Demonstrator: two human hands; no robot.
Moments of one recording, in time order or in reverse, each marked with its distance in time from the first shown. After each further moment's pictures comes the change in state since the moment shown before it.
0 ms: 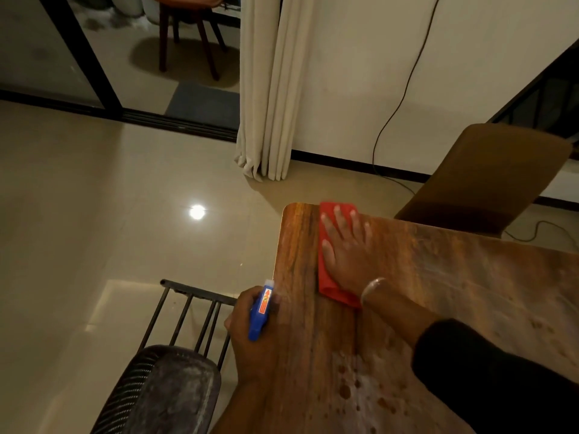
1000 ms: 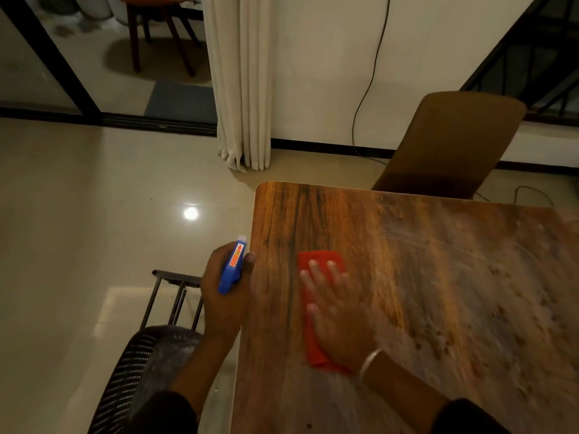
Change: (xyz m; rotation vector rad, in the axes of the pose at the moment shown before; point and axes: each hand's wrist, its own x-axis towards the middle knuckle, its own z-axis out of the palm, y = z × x) left_hand 0.005 0.027 -0.015 0.001 -0.080 0.288; right_hand -0.184 -0.014 0.035 -0.001 0.051 -0.086
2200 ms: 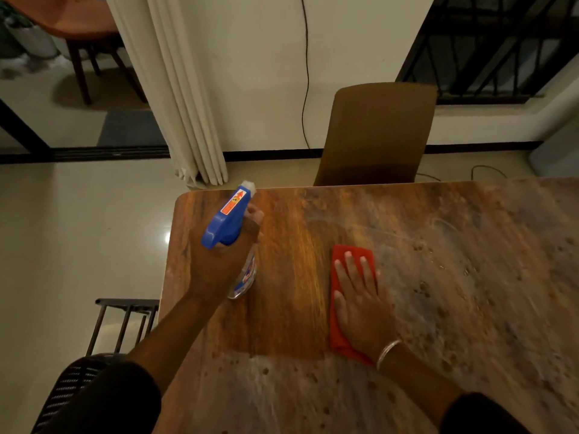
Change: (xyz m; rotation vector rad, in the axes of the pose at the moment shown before) left_hand -0.017 0.140 0.134 0.021 -0.245 0.030; right_hand -0.084 0.168 -0.022 0.048 -0.019 0.355
